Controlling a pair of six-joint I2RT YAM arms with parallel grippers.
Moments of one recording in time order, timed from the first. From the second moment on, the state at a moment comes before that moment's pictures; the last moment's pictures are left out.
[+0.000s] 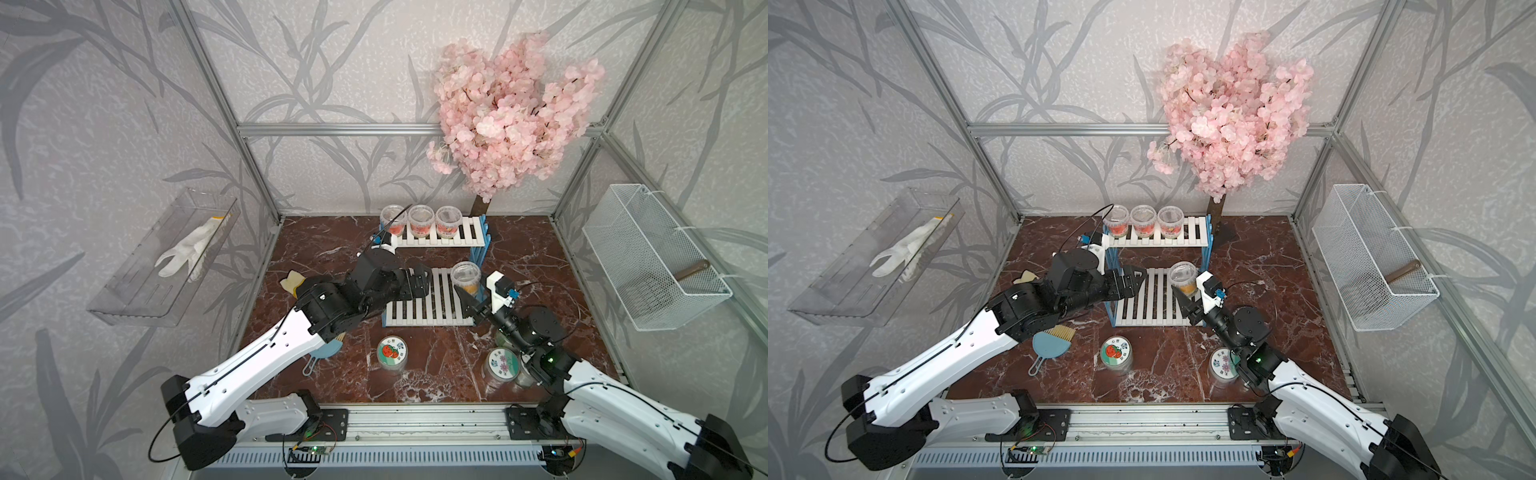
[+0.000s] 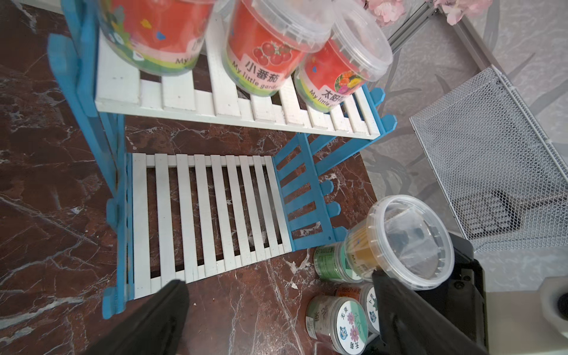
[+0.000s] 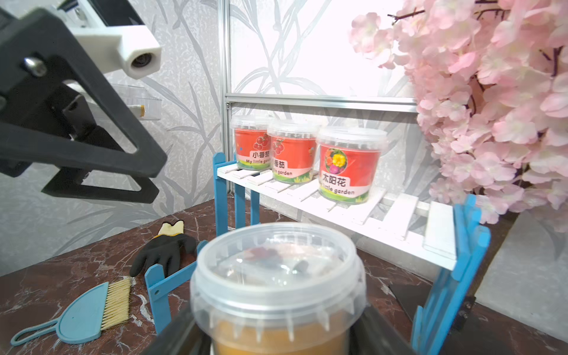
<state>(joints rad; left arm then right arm) -0.86 1.19 1.27 -0.63 -0.18 -0.76 0.69 0.80 0.39 0.55 0.04 -0.01</state>
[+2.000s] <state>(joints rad) -0.81 1.13 1.09 -0.43 -0.11 -0.73 0.45 1.22 0.77 0.54 0.09 0.08</state>
